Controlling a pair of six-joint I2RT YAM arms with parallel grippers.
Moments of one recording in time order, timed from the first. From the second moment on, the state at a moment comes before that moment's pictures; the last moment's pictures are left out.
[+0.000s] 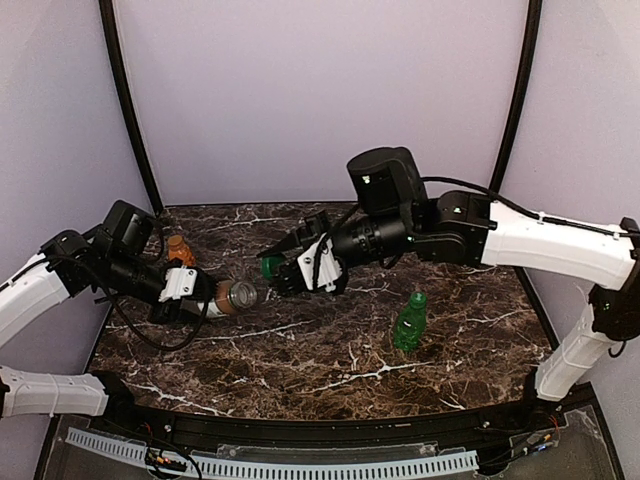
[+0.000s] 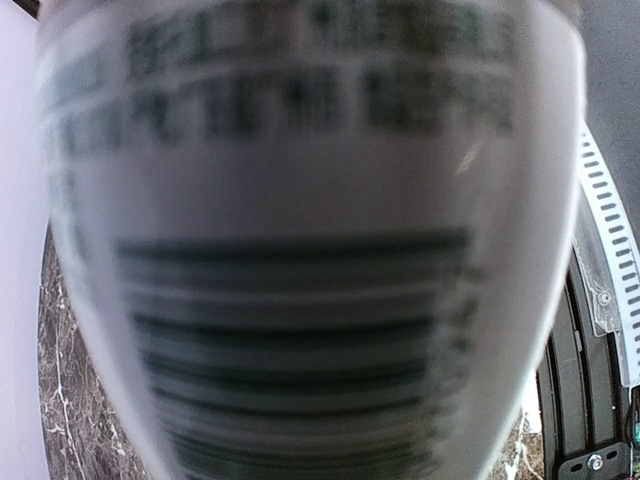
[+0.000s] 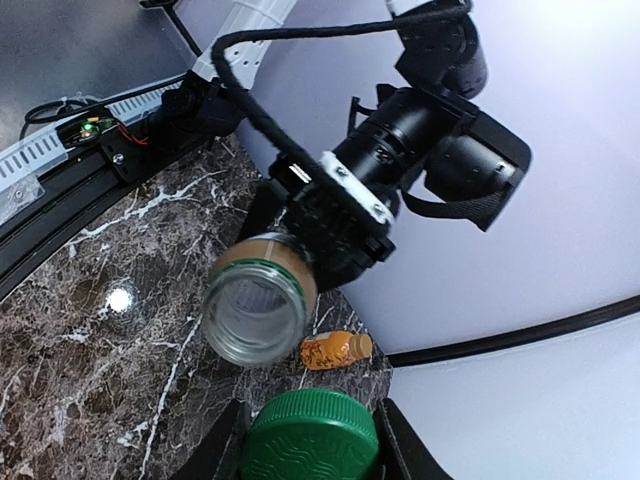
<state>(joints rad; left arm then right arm) -0.57 0.95 0.95 -0.92 0.51 1.06 1.17 1.59 1.51 -0.33 -0.40 -1.20</state>
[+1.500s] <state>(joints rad) -0.55 0.89 0.91 -0.52 0.35 0.50 0.66 2.25 1.79 -0.77 0.00 0.04</state>
